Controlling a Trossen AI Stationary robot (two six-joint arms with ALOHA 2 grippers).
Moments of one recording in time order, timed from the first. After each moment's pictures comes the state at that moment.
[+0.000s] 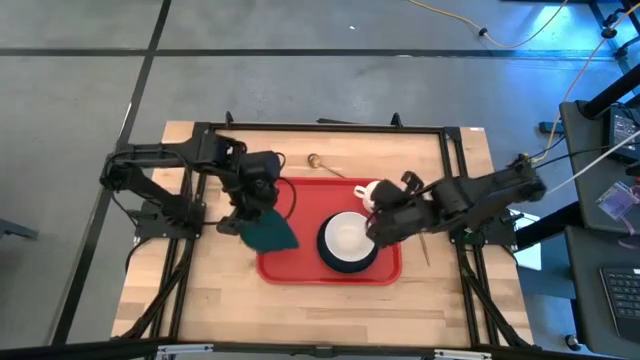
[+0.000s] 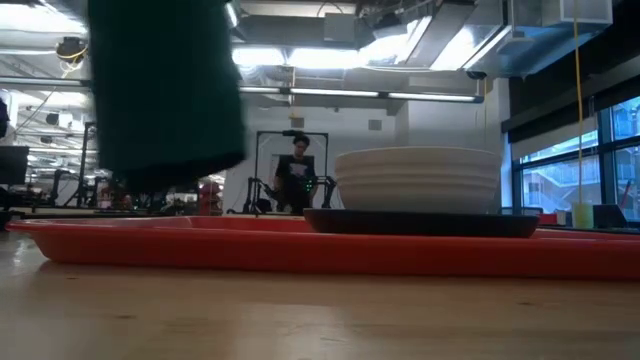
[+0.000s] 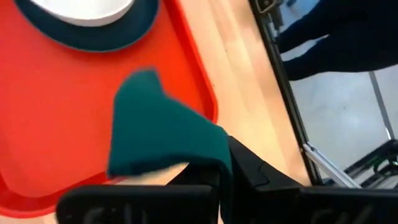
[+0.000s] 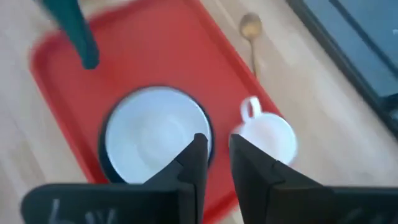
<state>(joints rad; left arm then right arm) 0.01 1.42 1.57 -1.38 0.44 0.23 0.38 1.58 1.78 -1.40 0.53 0.85</state>
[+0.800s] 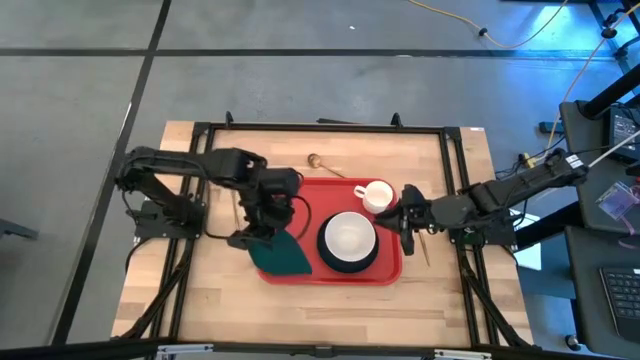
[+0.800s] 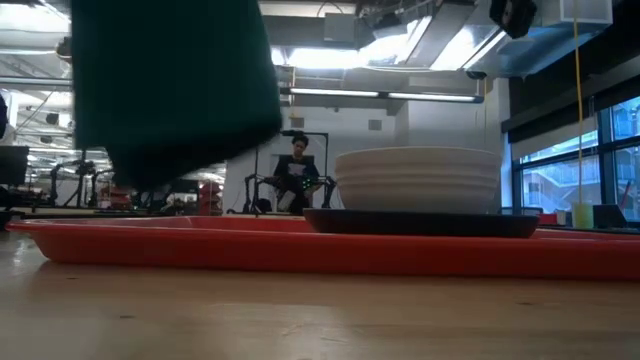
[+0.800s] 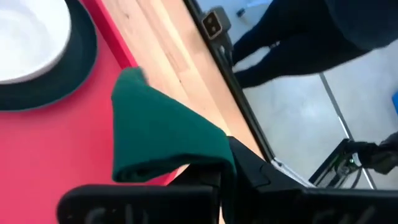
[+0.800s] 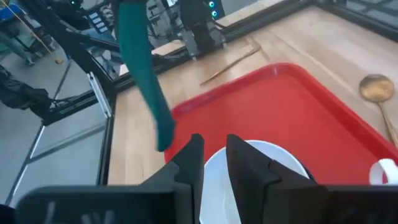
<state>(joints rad) -0.07 1.55 1.61 -1.27 0.61 0.23 0.40 1.00 0.87 -0.30 0.41 0.60</state>
